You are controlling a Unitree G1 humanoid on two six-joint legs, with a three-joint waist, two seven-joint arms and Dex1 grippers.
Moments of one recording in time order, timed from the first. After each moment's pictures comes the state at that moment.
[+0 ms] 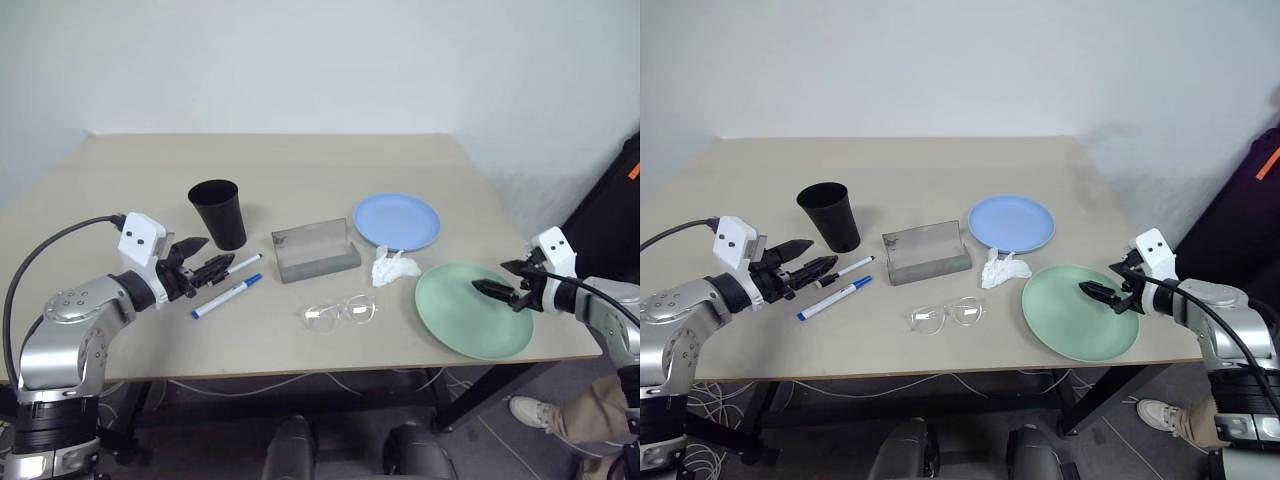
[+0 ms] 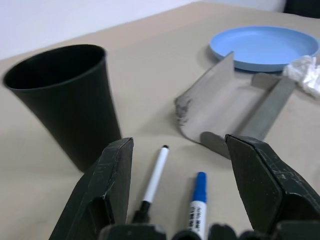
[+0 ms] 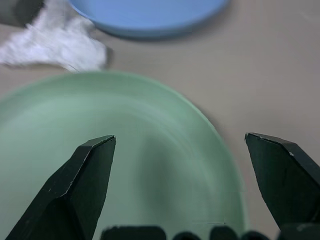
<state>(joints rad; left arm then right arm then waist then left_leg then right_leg) -0.18 0.73 0.29 -0.11 -0.45 0.53 -0.77 -0.30 -0.78 -0.11 0.17 0.31 0.63 0.83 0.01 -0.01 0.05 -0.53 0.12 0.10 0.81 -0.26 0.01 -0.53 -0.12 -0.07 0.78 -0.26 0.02</state>
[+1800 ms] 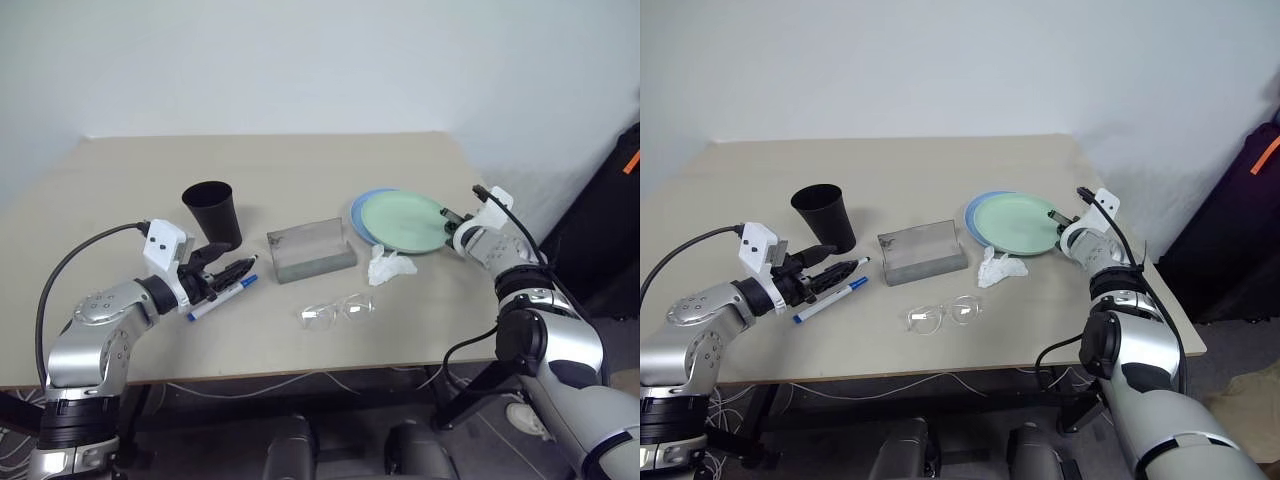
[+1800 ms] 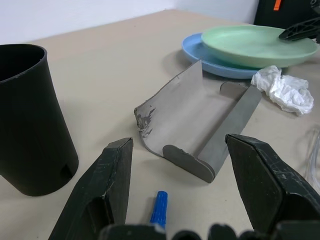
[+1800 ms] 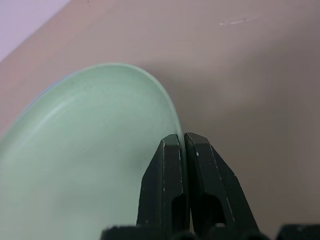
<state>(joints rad) -0.18 0.67 0.24 -0.10 -0.47 0.52 -0.76 -1.07 -0.25 -0.45 1.20 0.33 0.35 0.03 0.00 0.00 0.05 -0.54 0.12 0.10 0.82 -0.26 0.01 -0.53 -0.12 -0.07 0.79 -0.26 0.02</state>
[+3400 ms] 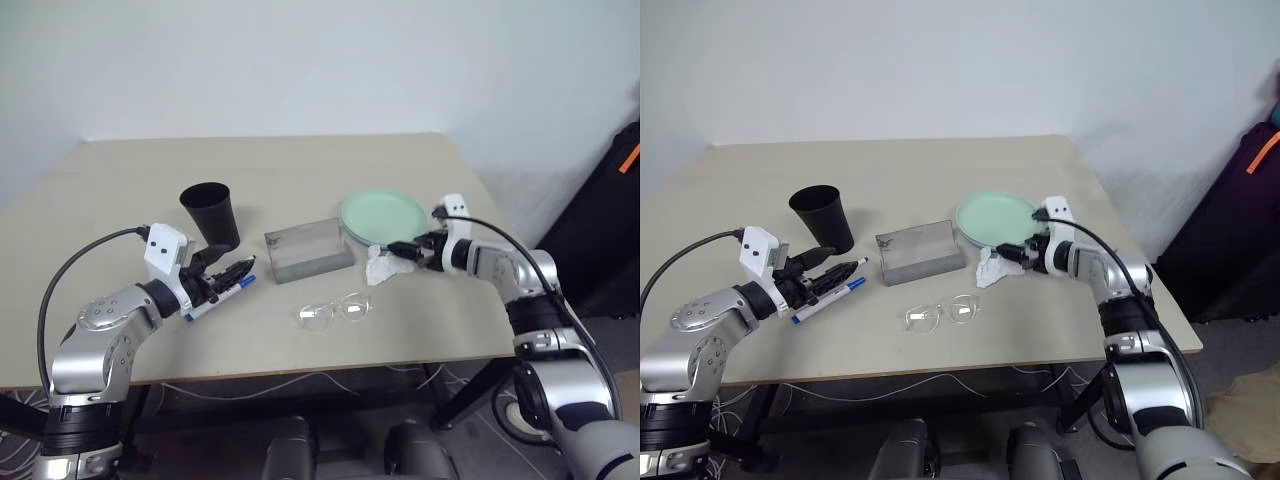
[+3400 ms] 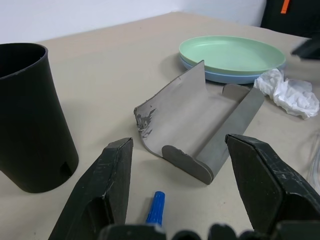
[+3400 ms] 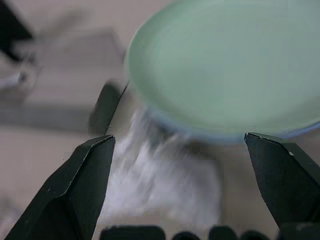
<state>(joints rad) -0.16 0.65 0.24 -0.12 -0.47 0.51 -0.72 -0.73 -0.37 0.06 0.43 0.29 0.80 0.71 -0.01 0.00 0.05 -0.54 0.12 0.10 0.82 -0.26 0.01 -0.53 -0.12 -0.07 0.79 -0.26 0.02</state>
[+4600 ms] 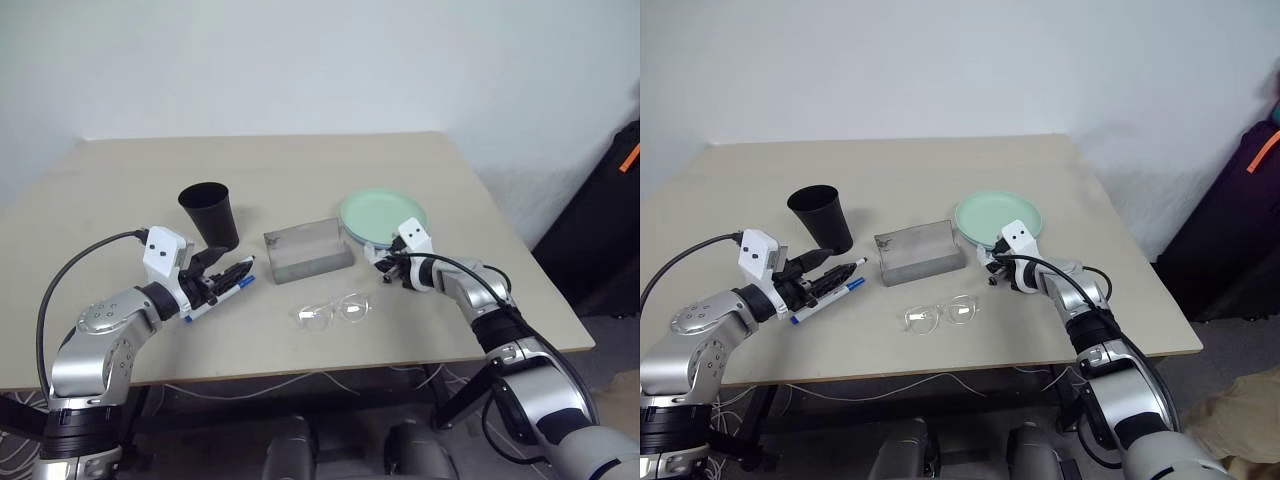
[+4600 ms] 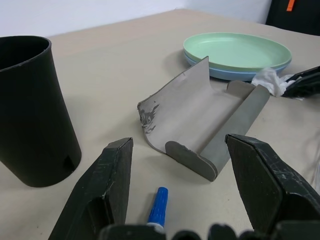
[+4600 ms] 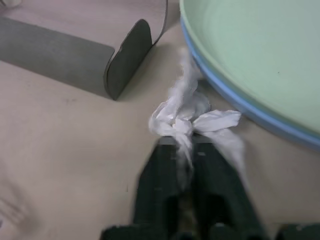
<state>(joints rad) -0.15 0.65 0.25 -0.12 -0.47 0.50 -0.70 -0.74 -0.25 0.18 0.59 0.10 0.49 0.68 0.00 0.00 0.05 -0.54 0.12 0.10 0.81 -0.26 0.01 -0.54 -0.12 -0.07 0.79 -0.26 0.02</state>
